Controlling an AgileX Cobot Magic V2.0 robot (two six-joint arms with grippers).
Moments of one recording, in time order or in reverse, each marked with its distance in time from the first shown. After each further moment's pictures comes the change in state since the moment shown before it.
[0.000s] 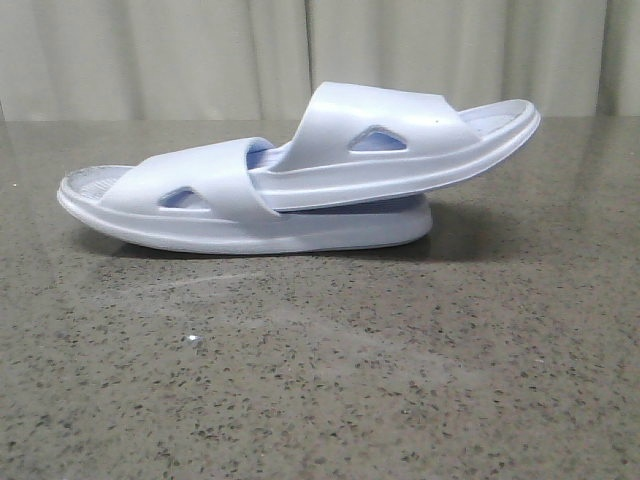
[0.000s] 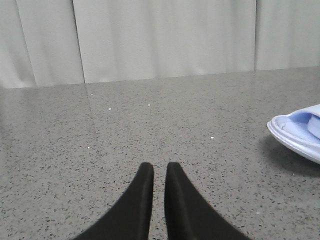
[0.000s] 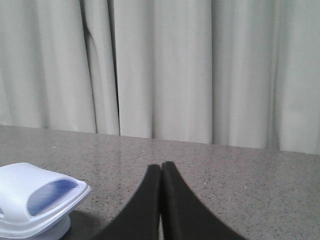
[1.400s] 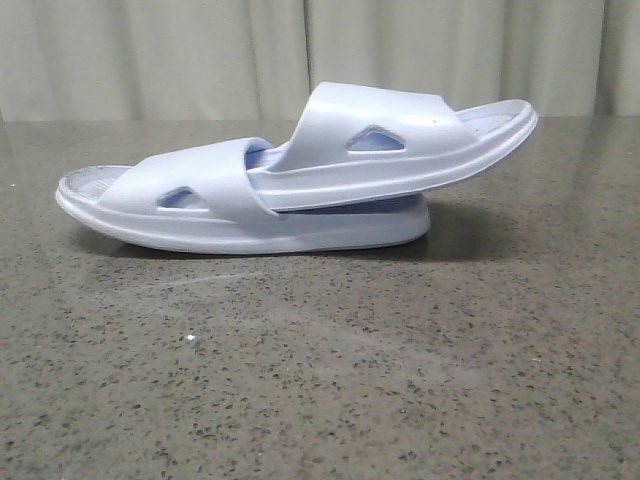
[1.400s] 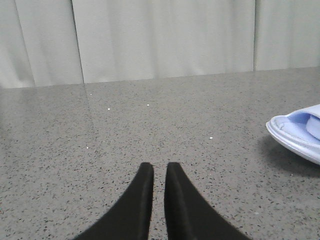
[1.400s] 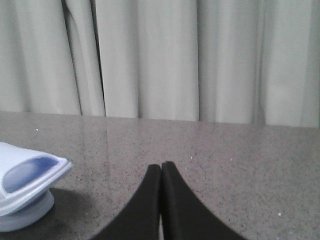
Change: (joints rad) left arm 0.000 0.000 0.000 0.000 0.000 -0.002; right arm 0.000 0.000 0.045 -0.593 -0.005 0.606
